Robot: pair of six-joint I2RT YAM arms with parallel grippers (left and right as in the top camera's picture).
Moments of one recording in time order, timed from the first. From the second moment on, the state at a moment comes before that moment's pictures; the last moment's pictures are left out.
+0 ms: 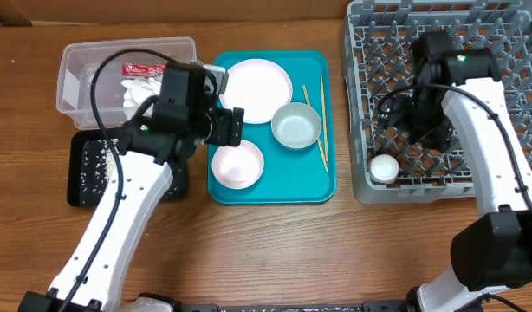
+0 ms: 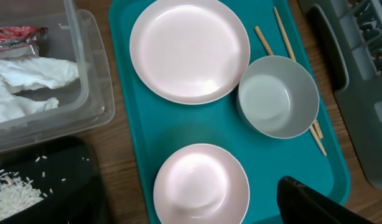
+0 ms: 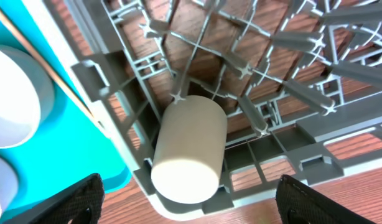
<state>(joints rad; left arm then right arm) -0.28 1.46 1.33 -0.80 0.07 -0.10 0.07 1.79 1.71 -1.44 0.00 0.44</state>
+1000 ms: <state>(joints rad) -0.06 1.46 1.46 -0.95 0.09 -0.08 0.57 1.82 1.50 -0.83 -0.25 0.65</state>
